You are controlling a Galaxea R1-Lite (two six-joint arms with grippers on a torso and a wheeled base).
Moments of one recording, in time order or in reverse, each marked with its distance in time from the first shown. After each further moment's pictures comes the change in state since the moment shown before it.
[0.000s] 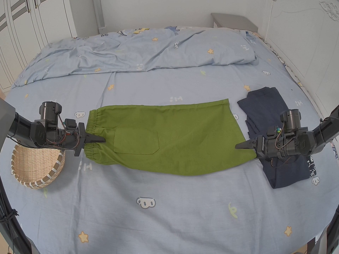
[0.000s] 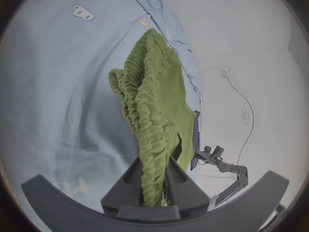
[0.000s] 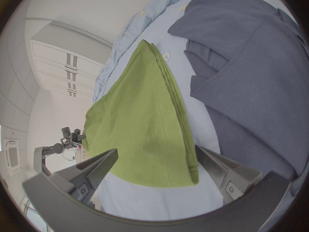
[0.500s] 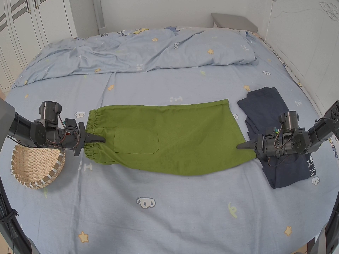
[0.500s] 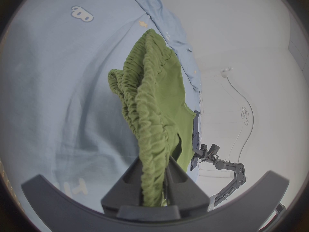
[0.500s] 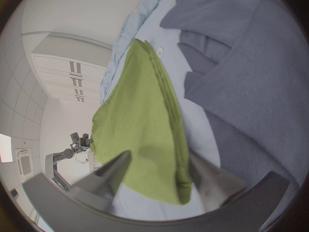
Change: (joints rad) left arm 0.001 -0.001 -0.002 0.000 0.000 0.000; right arm -0.034 0.095 -0.068 0.008 0.139 0.055
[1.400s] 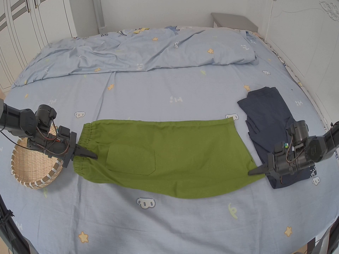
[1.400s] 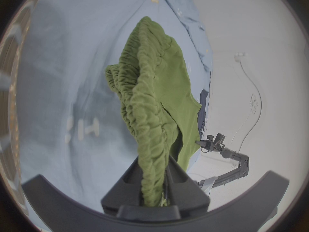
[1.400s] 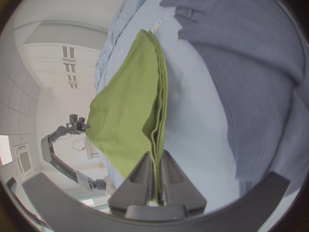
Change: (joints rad) left arm 0.036 -0.070 -0.093 0.583 -0.009 0.292; right arm -0.006 -0.211 0.224 0.202 -0.007 -0.163
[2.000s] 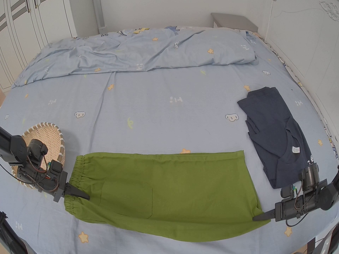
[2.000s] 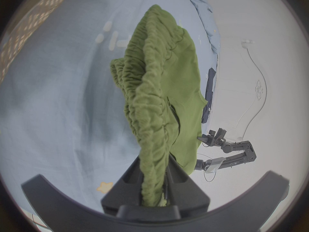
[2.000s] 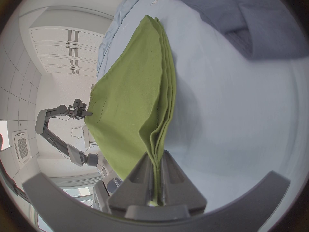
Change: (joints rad) left arm 0.078 -0.115 0.386 0.061 0.010 0.288; right arm 0.021 -0.122 0.632 -0.429 -0.001 -0.101
